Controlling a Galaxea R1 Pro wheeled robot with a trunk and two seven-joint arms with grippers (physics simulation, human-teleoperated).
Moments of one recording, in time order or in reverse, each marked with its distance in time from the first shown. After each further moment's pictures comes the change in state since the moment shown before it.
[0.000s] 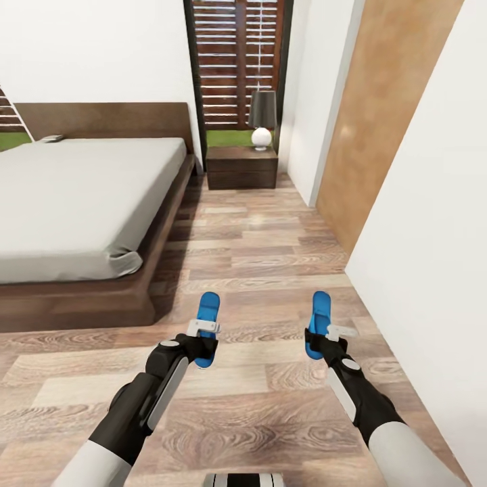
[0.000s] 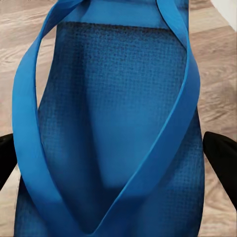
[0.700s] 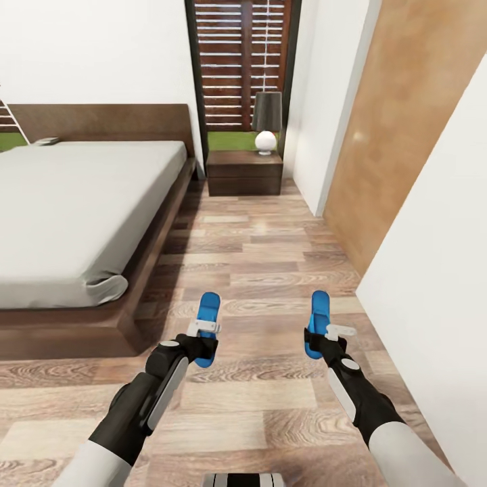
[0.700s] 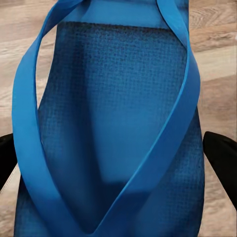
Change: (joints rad) left arm 0.000 0.000 -0.001 0.000 0.000 0.000 -0.001; right arm 0.000 -0.003 0.014 -0.003 0.001 -0.003 0.000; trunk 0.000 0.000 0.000
